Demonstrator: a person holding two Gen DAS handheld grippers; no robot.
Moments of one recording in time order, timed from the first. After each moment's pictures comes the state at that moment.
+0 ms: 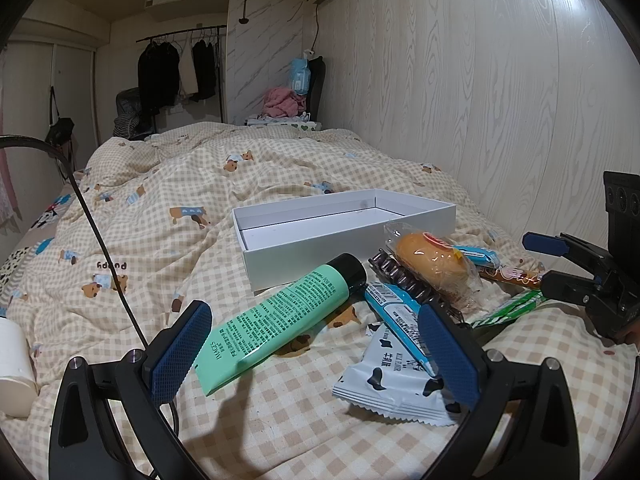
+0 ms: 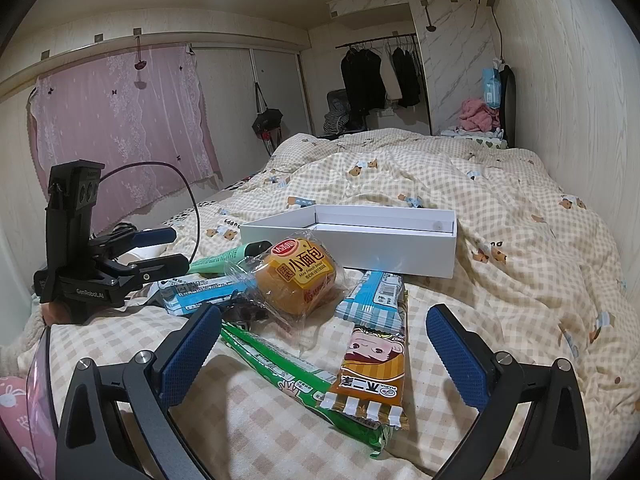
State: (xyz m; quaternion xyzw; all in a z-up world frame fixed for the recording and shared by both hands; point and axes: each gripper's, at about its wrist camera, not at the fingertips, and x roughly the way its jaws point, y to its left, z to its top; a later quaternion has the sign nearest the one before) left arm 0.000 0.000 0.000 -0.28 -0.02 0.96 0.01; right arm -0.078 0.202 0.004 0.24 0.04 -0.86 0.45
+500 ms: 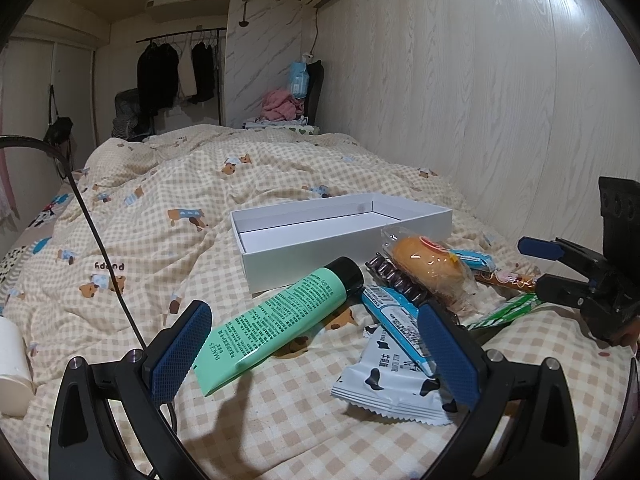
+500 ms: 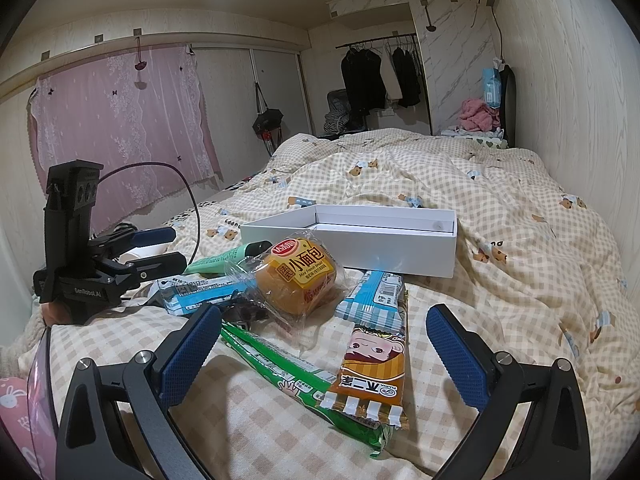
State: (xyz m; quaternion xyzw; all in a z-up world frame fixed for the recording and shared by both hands) left arm 0.003 -0.004 -0.002 -0.27 -0.03 0.96 0.01; right arm -0.078 0.202 0.003 0.25 0.04 -0.86 0.45
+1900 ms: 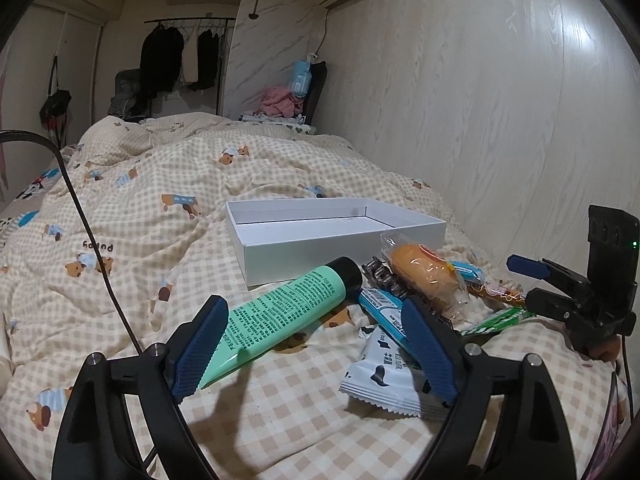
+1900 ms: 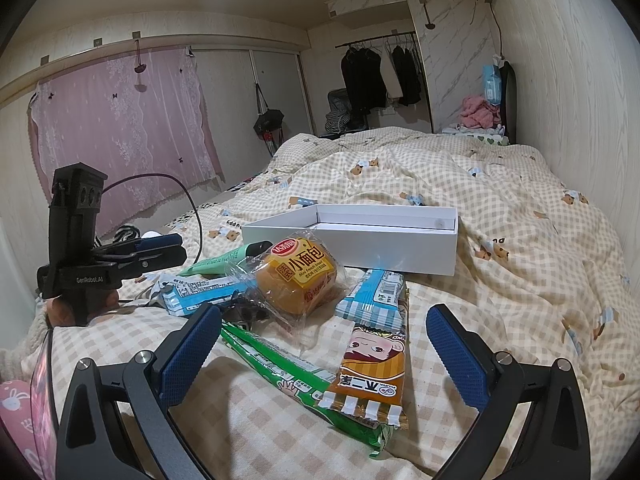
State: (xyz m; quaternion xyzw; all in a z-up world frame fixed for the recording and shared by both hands) left arm 0.007 -0.020 -0.004 -0.27 -0.08 0.96 0.03; right arm -0.078 0.203 0.004 0.25 0.04 -0.85 0.46
